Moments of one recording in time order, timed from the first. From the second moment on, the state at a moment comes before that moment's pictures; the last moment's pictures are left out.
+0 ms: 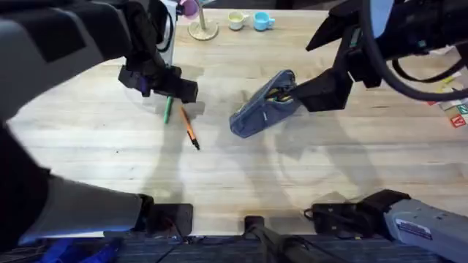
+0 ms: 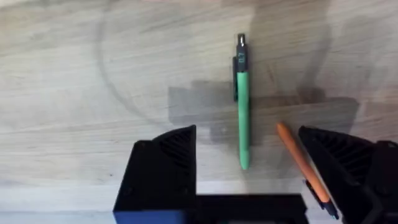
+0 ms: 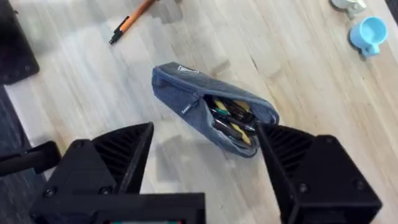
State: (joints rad) left arm -0.11 1.61 1.08 -0.84 -0.12 0.05; right arm 0.36 1.24 1.40 -1.14 -0.40 -0.65
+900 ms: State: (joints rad) left arm -0.03 1.74 1.11 -0.82 -0.01 -0.09; right arm 0.36 1.24 1.40 -1.14 -0.40 -0.65
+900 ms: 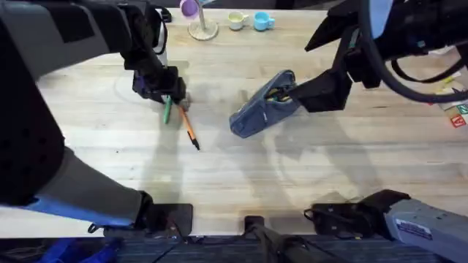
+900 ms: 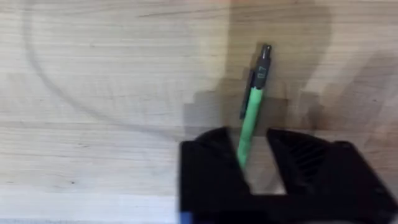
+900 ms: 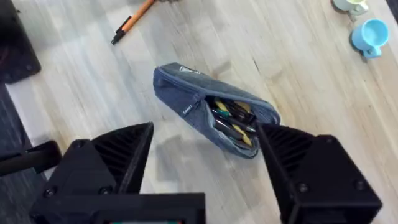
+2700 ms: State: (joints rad) left arm -0.69 1.84 1.63 -0.73 0.18 -0.11; right arm 0.36 0.80 1.40 -1.29 -0.37 -0.37
